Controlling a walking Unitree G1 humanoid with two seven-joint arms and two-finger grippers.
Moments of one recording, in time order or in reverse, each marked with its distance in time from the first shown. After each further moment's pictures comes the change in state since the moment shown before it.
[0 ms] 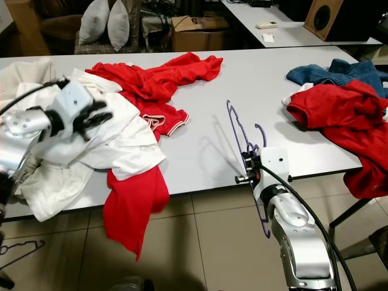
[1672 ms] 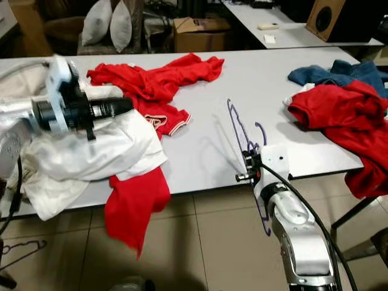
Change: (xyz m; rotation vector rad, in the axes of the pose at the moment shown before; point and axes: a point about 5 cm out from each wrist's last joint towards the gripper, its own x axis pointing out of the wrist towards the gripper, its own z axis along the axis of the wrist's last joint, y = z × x) left arm -0.023 -0.009 0.068 -0.331 -0.408 -0.356; right arm 0.003 -0.003 0.001 -0.019 -0.006 -0.006
